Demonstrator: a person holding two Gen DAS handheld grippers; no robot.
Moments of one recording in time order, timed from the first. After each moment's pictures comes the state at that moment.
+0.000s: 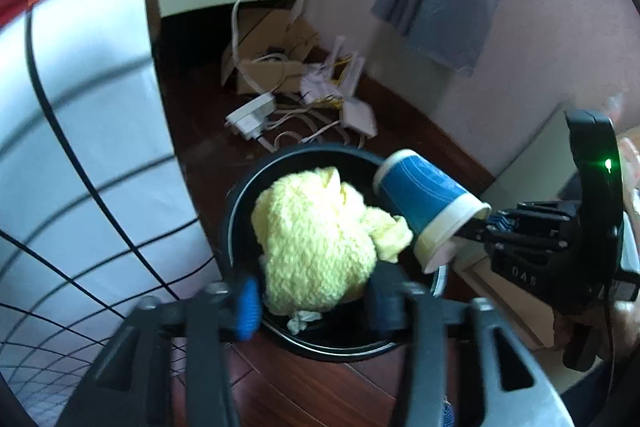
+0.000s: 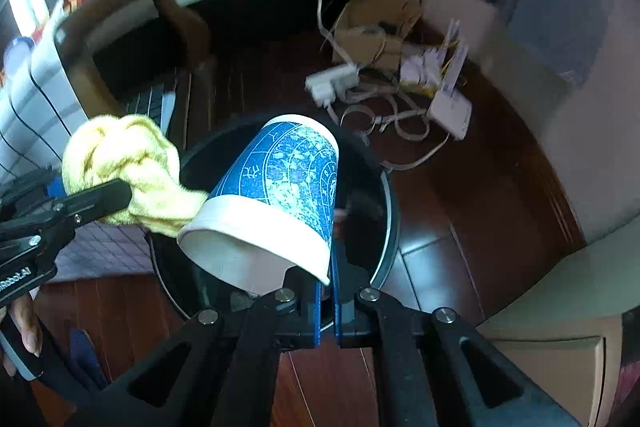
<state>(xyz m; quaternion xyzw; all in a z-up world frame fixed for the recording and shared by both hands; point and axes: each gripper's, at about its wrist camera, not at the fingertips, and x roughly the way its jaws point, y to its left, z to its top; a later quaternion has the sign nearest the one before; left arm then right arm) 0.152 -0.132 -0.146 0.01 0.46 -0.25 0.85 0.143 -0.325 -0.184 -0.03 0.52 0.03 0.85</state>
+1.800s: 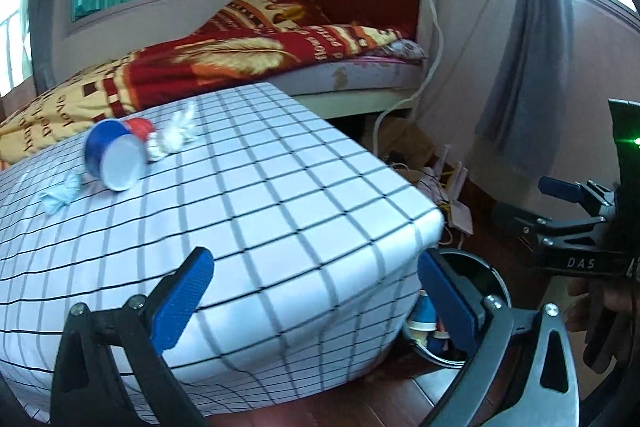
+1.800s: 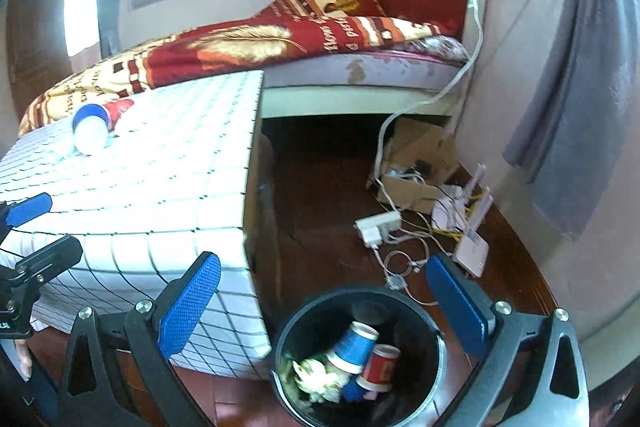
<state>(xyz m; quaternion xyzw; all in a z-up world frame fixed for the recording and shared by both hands) 0.115 0.036 -0.018 -0.01 0.31 -0.08 0.95 0.153 -0.192 -0.023 -0.05 0.33 0.08 0.94</state>
